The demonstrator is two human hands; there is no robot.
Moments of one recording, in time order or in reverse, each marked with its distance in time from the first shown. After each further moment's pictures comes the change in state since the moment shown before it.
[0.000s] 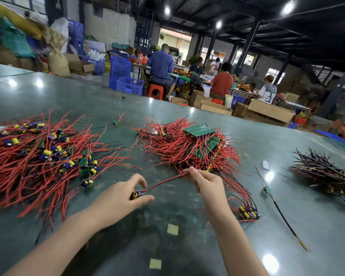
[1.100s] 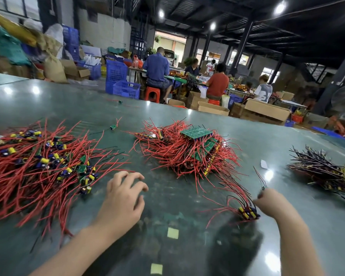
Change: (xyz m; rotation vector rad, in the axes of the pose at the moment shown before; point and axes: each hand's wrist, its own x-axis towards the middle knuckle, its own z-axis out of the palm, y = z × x) left_hand 0.001 0.004 0.023 0.278 0.514 0.290; right_hand 0.040 0.014 -0.147 -1.281 0.002 0.331
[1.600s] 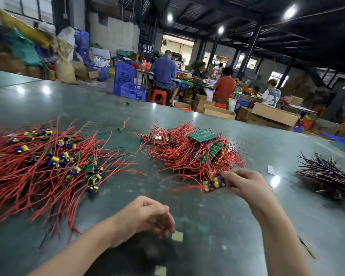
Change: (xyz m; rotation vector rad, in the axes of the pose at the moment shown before) left_hand 0.004 0.018 -0.015 -1.308 -0.816 -0.533; right_hand -0.050 -0.080 -0.014 1.161 0.058 -0.340
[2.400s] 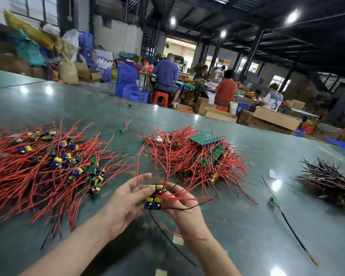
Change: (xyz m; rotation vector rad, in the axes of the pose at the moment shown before) left_hand 0.003 0.007 -0.013 -0.474 0.449 0.141; right_hand -0.054 0.022 0.126 0.676 -0.433 0.030
